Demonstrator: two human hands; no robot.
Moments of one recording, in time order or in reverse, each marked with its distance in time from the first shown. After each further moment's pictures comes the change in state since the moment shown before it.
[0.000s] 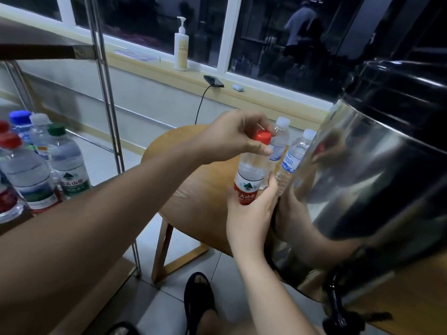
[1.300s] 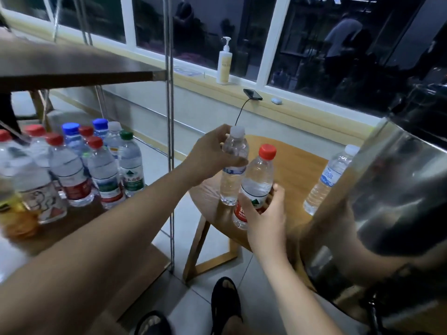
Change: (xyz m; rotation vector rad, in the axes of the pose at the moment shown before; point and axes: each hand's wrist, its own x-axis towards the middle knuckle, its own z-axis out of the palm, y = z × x) left_hand -0.093 -0.040 -0.057 0.064 0.385 -0.226; right_hand -0.019 -0.015 0.008 0.089 -0.345 -0.076
